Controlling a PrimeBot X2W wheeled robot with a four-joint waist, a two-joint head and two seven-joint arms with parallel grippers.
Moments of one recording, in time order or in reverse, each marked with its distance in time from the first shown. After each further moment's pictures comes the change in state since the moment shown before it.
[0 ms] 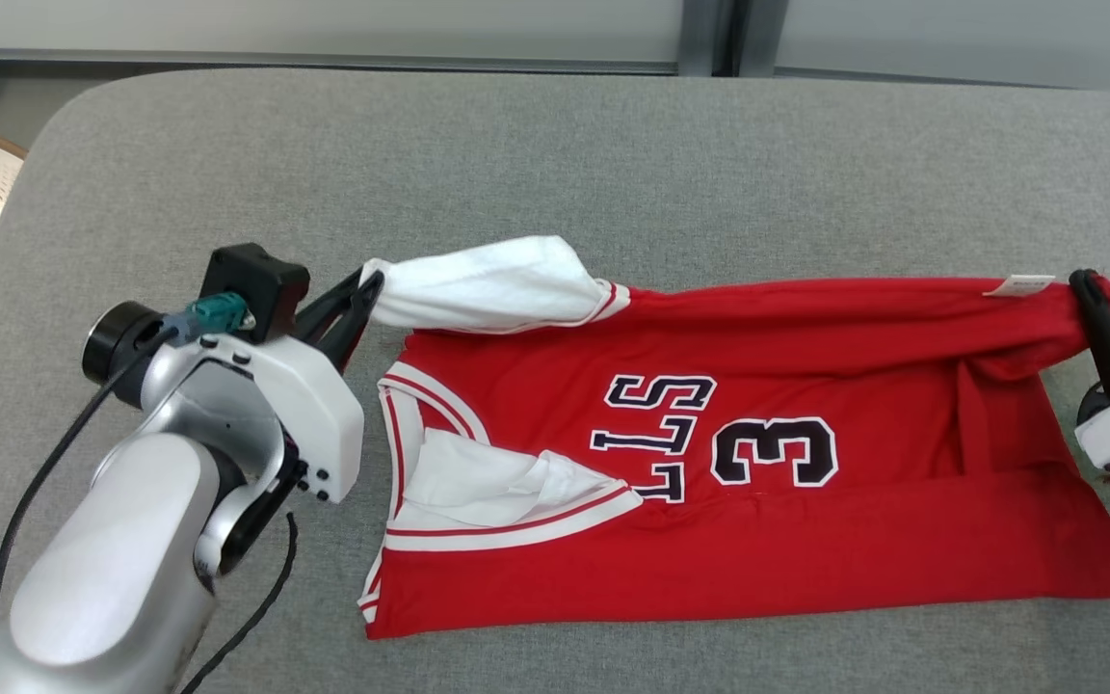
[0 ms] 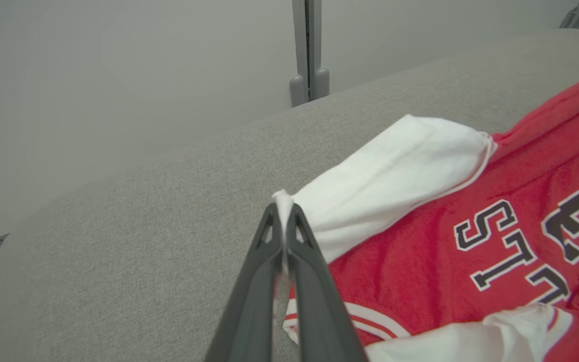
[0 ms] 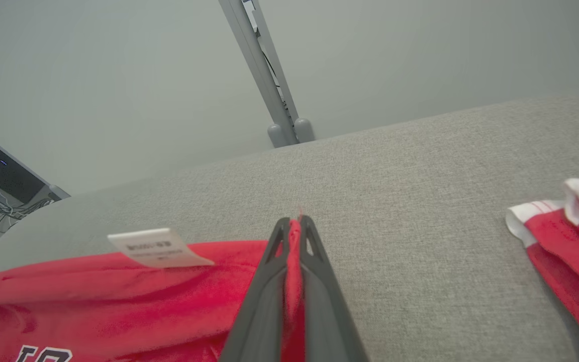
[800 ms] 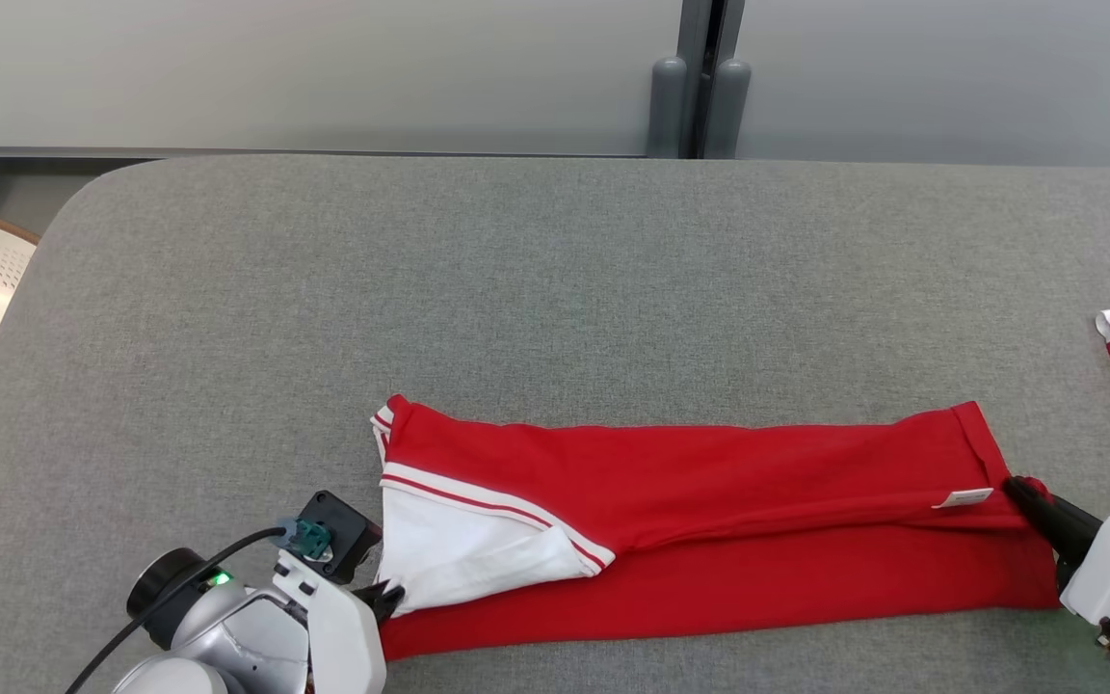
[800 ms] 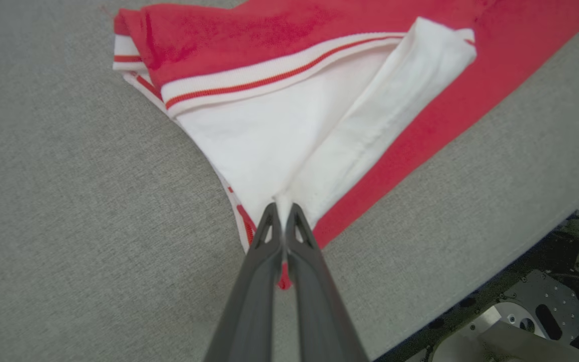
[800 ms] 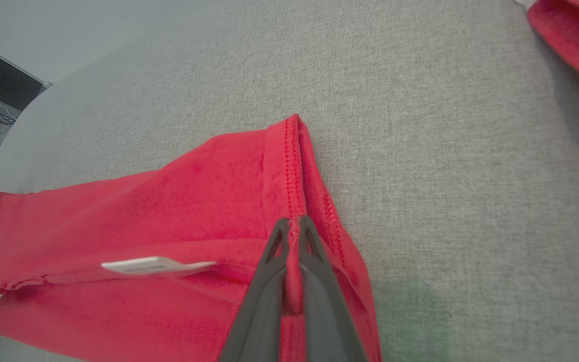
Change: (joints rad) left arm 0.349 0.179 -0.137 -0.290 -0.089 0.025 0.377; right arm 0.212 -0.101 0.112 -0.130 0.166 0.000 0.293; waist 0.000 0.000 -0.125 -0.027
